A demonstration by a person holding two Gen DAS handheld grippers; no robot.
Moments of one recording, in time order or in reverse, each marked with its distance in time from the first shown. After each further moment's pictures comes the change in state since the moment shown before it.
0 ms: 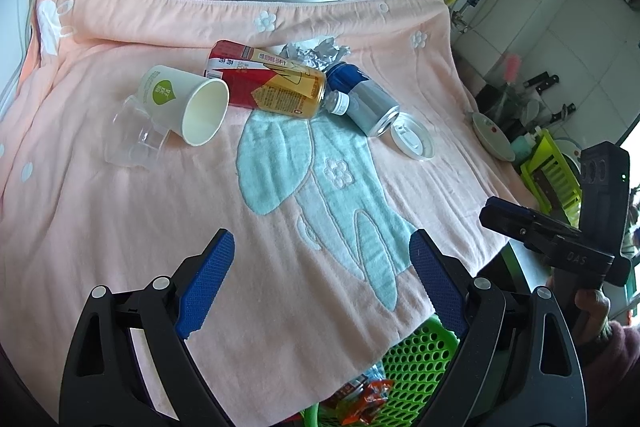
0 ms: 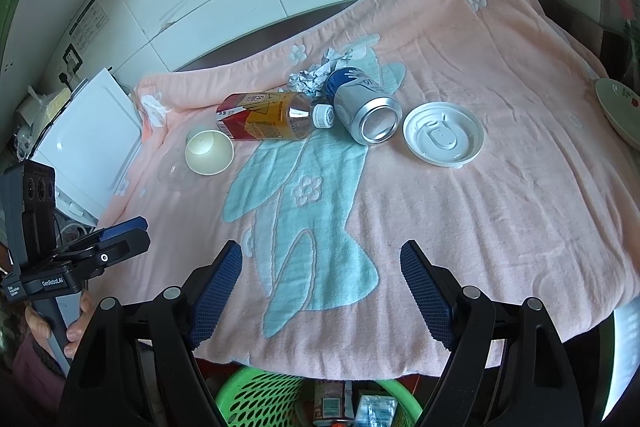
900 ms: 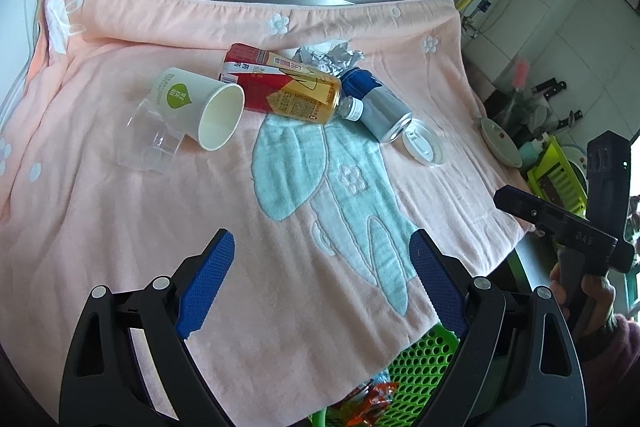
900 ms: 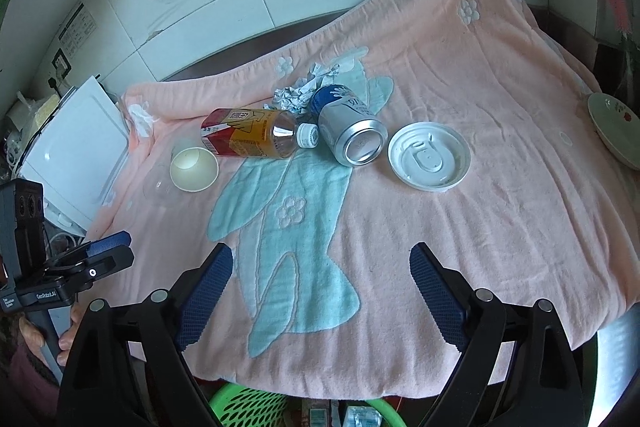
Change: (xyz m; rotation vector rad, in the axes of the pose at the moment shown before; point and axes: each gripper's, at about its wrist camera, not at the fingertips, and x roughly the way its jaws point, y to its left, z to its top) left arm -0.003 0.009 0.004 -0.021 -0.005 0.025; right arm 0.002 -0.008 0.023 -0.003 -0.016 -0.043
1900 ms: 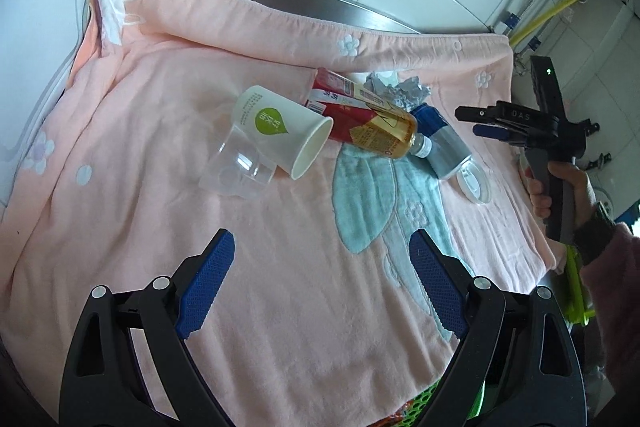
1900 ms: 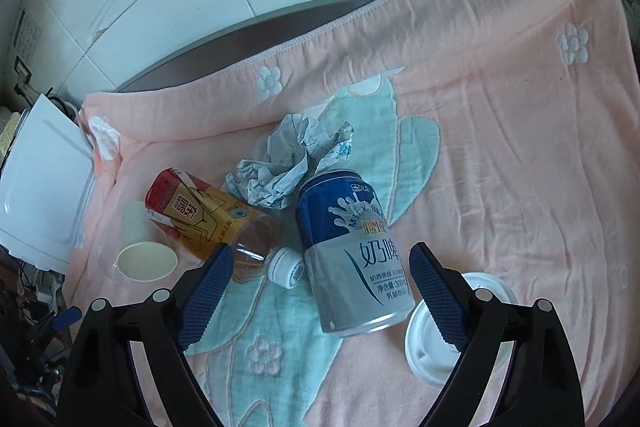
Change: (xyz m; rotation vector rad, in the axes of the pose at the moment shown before) left arm -0.011 0.064 0.029 -0.120 -0.033 0.102; right arm 0.161 -0.012 0.162 -0.060 0.220 0.033
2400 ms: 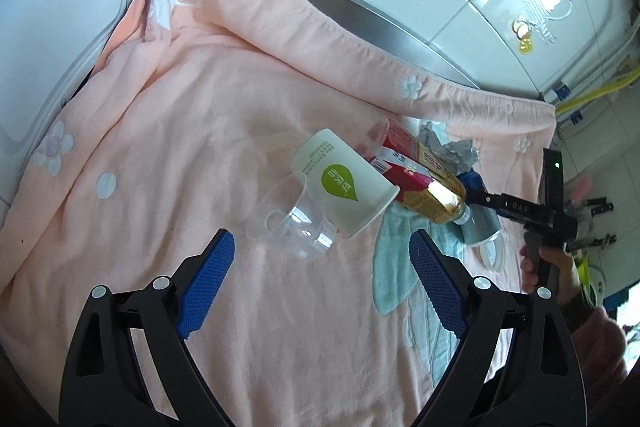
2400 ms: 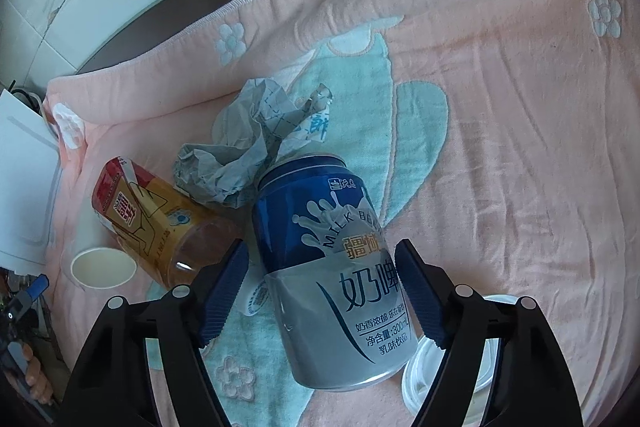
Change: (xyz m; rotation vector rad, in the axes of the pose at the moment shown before) left arm 0.017 0.055 0.043 -0.236 -0.008 0.040; right arm 0.051 -0.014 0.007 0.013 0.110 -0.051
